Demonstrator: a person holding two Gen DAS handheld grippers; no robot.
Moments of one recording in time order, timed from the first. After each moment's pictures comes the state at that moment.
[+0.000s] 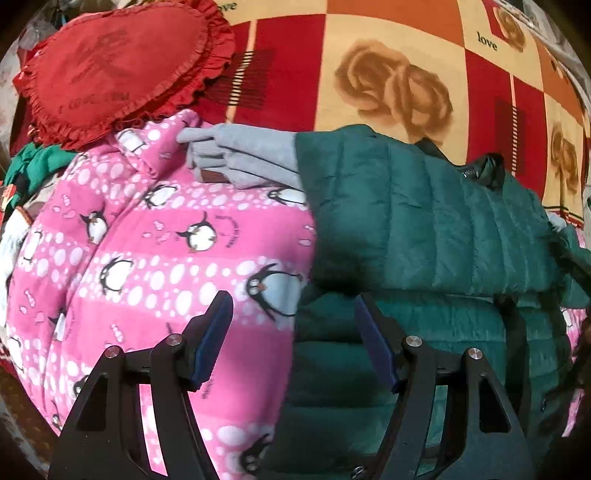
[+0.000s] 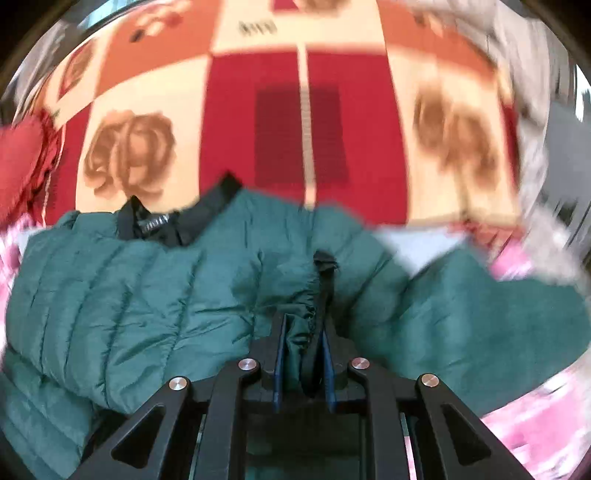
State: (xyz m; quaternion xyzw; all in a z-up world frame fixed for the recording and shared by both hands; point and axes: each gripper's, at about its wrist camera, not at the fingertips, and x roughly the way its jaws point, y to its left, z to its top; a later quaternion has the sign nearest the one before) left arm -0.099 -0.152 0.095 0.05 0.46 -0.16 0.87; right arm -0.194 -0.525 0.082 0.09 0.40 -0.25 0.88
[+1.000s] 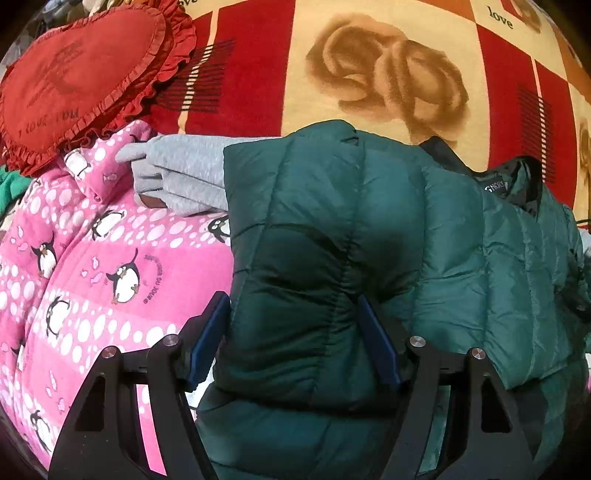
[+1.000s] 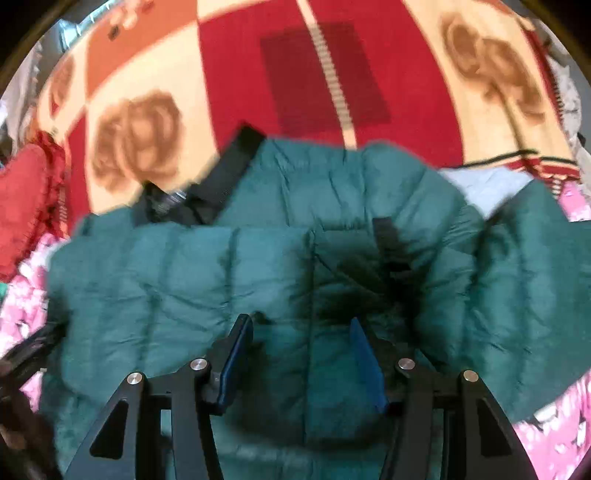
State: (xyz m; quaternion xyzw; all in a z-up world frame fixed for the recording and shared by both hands) left arm -0.048 -0.235 0.055 0.06 0.45 -0.14 0.88; right arm -0.188 -0.507 0.083 0.16 0.40 -0.17 0.88
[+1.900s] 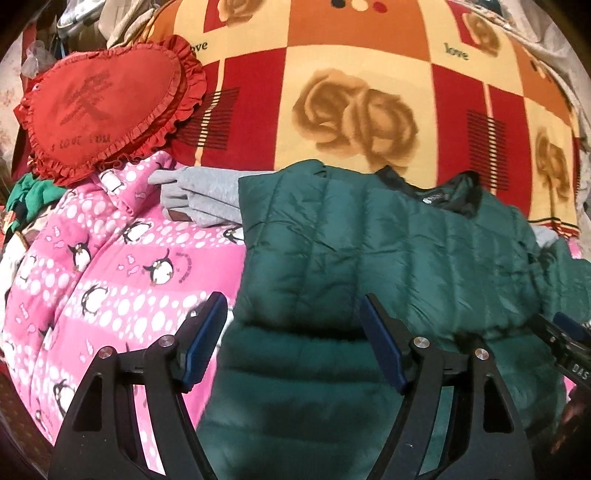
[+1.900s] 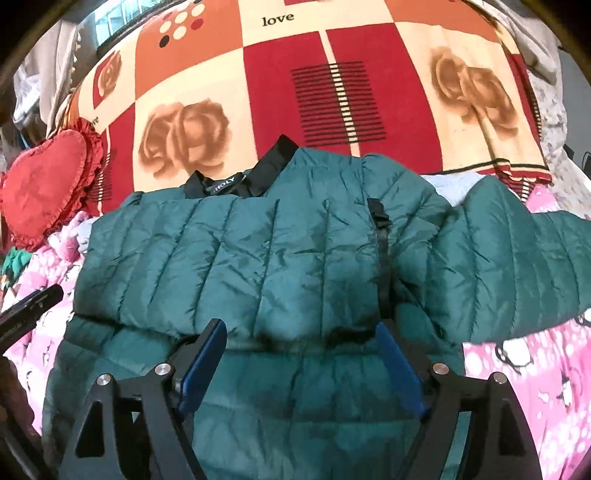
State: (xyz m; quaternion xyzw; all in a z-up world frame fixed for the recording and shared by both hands) left arm -0.129 -0.211 0.115 0.05 0.40 -0.16 0.90; right arm -0.253 -0.463 0.096 0.13 0.40 -0.17 0.89
